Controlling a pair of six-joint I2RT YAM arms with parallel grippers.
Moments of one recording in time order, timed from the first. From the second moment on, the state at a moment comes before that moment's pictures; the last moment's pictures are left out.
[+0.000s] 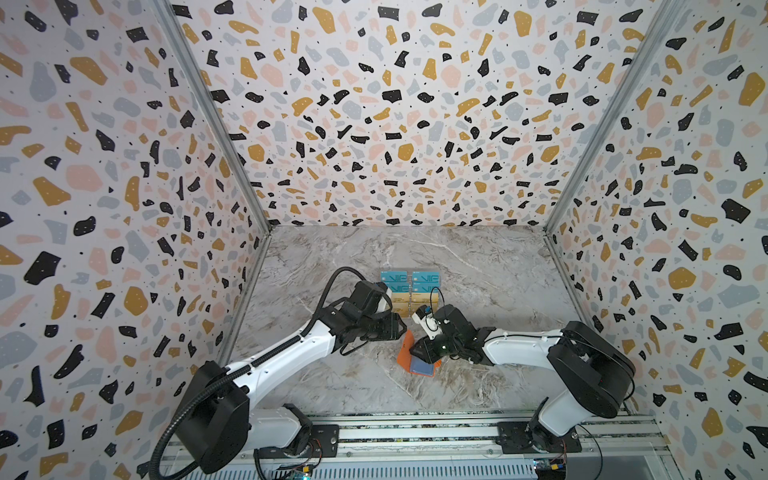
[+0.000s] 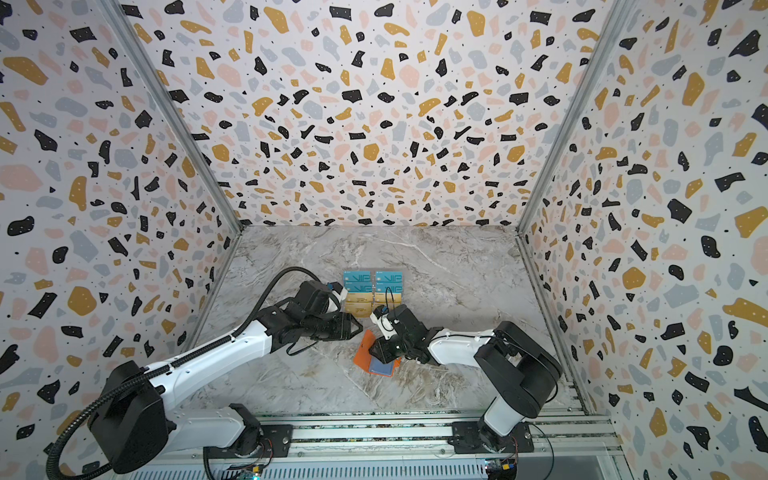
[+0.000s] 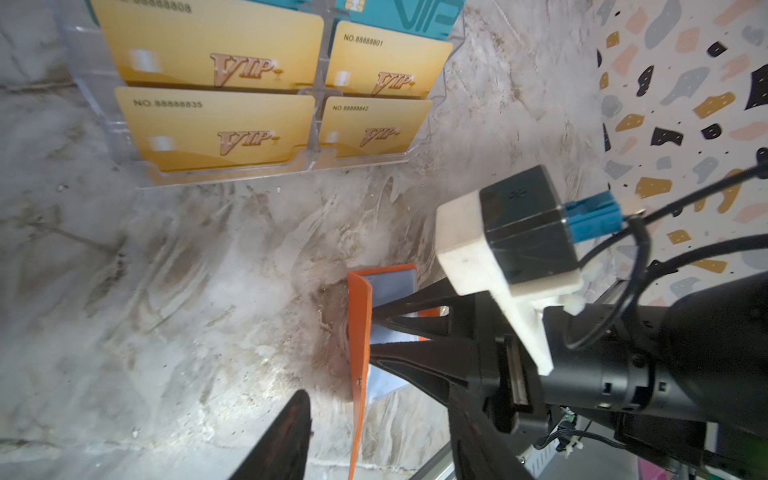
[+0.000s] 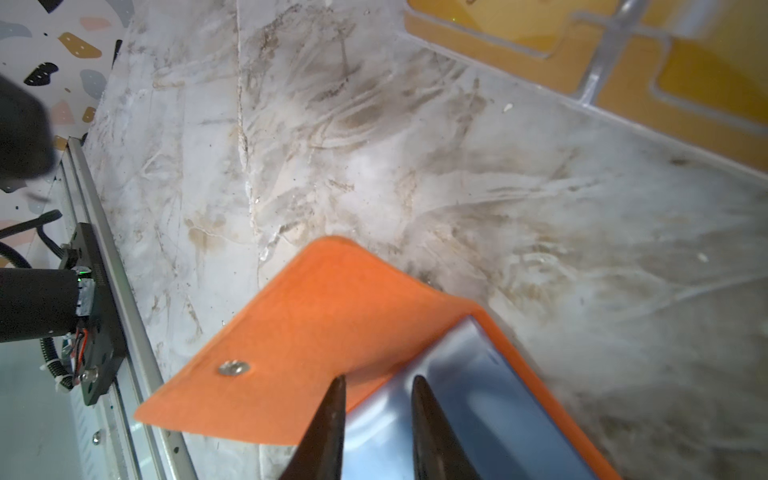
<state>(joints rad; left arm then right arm) -0.66 1.30 0.86 -0.46 0.31 -0.61 0.83 1.59 0.68 0.10 -0.36 0.38</state>
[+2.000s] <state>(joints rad) -0.73 1.29 0.78 -0.18 0.30 -0.91 0.83 1.56 0.69 0.01 -0.35 0.34</state>
